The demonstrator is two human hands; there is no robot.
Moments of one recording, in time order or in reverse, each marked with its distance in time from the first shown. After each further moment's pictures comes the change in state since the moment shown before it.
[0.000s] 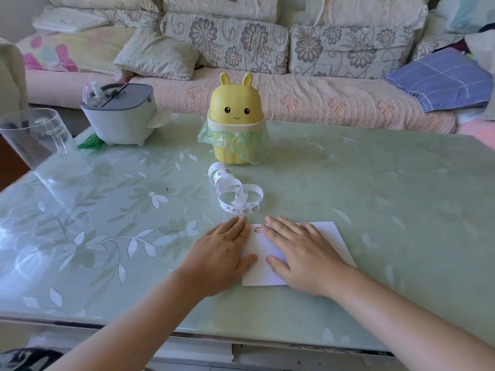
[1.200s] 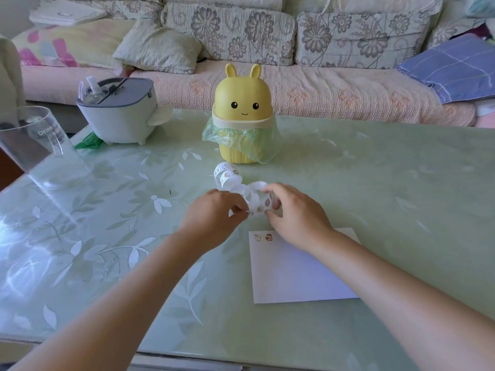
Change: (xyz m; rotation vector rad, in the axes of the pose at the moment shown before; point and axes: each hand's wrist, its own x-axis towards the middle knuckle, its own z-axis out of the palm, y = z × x) left_hand 0.053 -0.042 -0.039 -0.350 0.198 -0.297; right_hand 0.078 -0.002 -0.029 0.437 0.365 0.168
